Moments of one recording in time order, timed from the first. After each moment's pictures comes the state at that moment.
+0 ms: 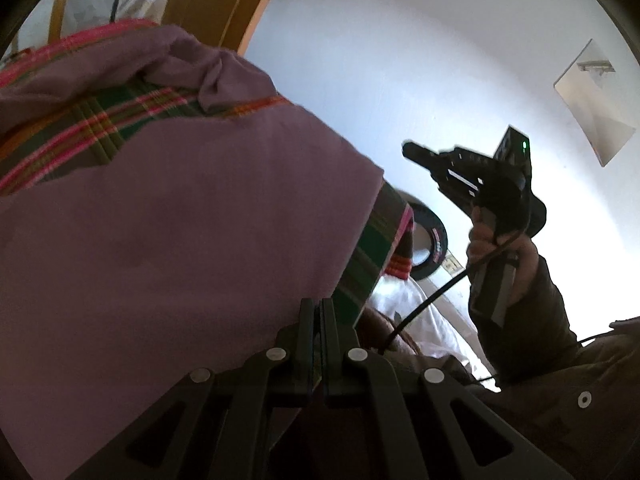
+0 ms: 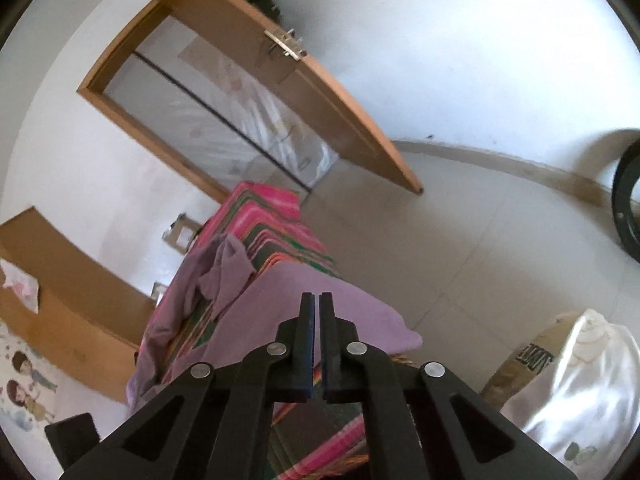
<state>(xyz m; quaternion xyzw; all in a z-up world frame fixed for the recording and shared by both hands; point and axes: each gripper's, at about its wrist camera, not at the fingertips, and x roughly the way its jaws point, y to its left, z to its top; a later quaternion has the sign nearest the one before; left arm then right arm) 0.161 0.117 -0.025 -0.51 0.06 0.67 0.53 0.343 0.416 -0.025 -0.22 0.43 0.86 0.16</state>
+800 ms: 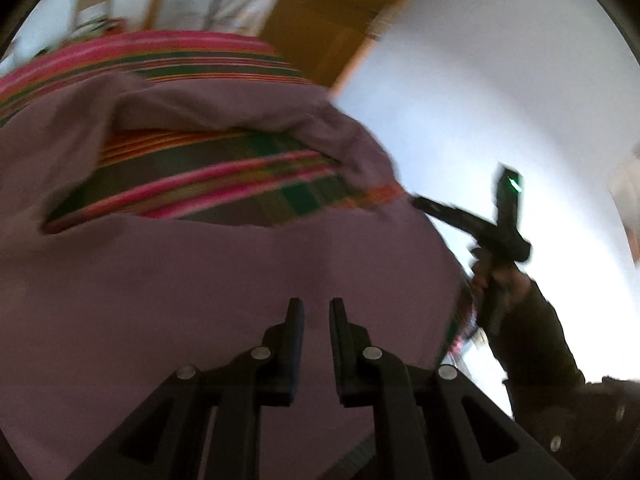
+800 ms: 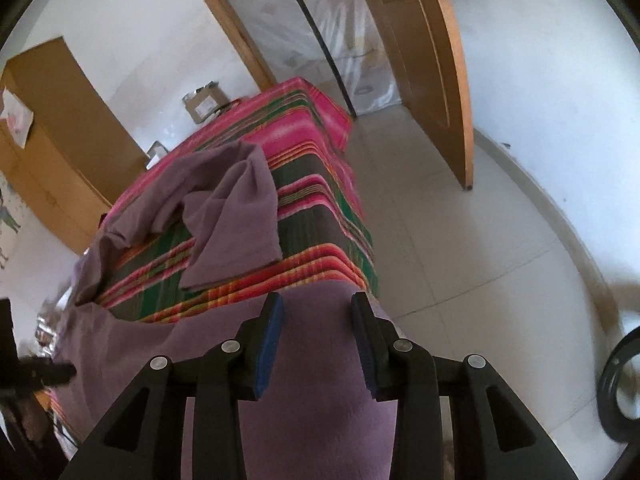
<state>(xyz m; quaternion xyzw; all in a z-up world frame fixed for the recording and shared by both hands) 0.083 0.043 0.005 -0.51 -0.04 0.75 0.41 0.176 0.409 -0.038 -0.39 0.23 0.89 0.04</state>
